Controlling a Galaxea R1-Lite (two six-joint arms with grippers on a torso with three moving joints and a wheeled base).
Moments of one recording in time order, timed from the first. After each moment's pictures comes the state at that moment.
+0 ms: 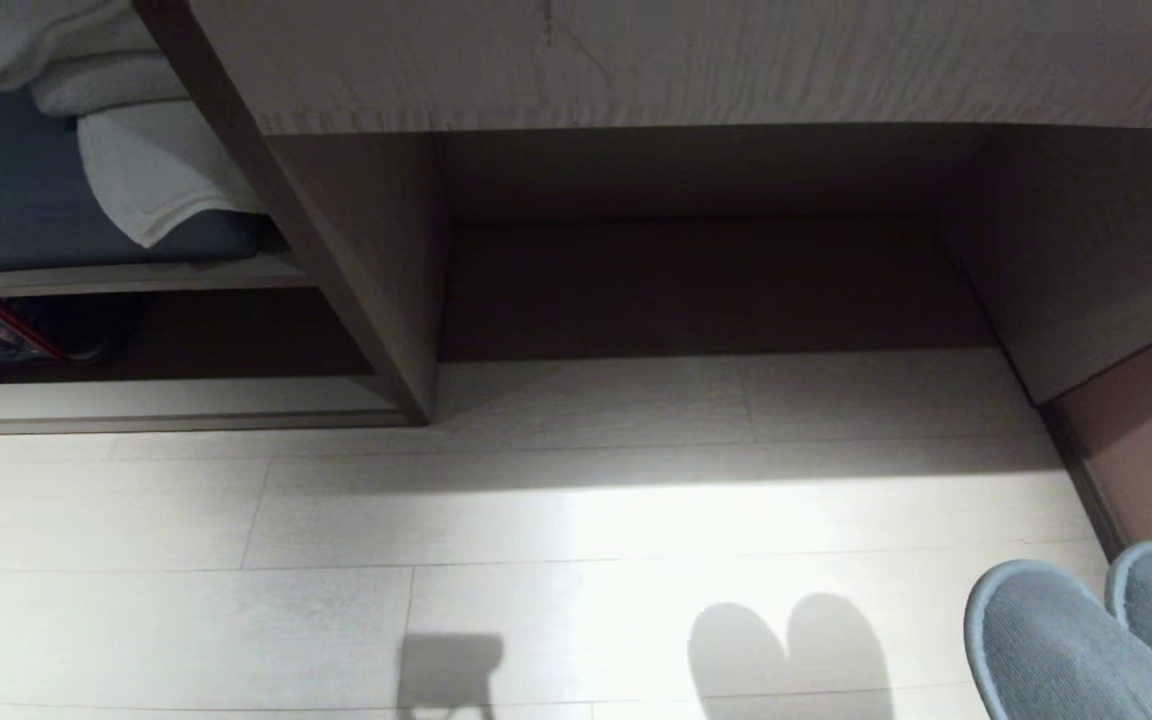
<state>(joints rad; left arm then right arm) -0.01 0.00 0.00 0.00 0.02 -0.06 0.01 0.00 0.00 0.00 0.03 -0.07</state>
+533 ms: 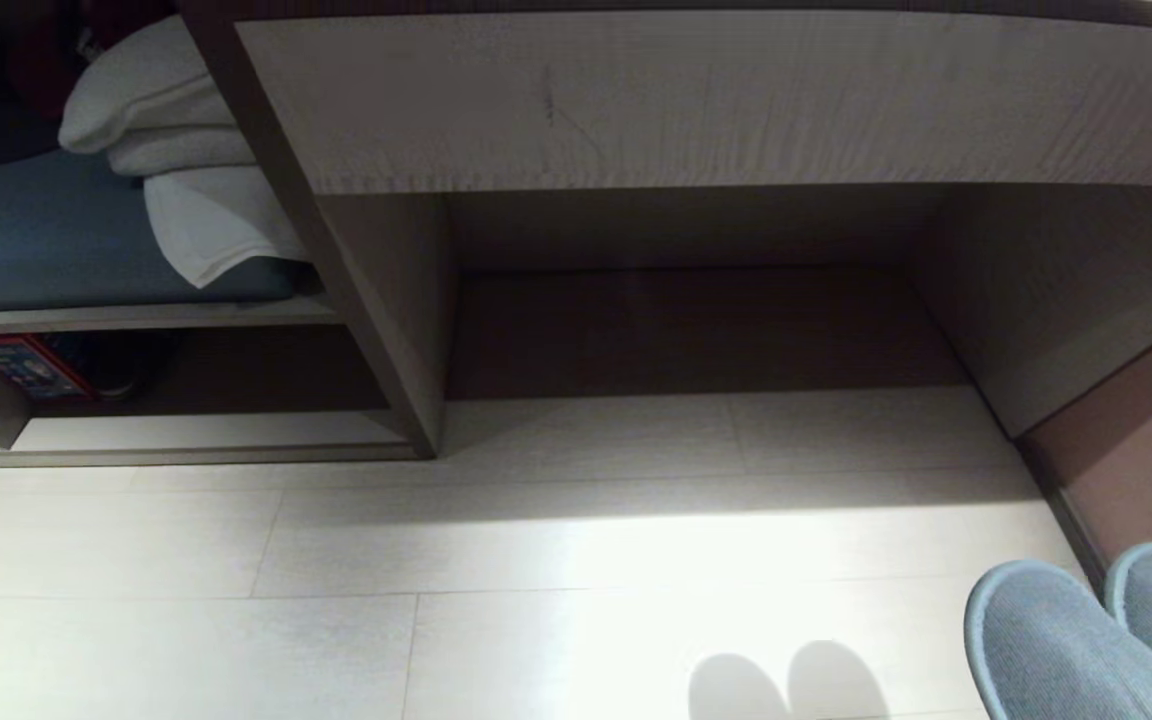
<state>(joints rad) -0.01 0.00 0.00 0.00 0.02 -0.06 0.01 0.00 0.00 0.00 0.03 -0.07</state>
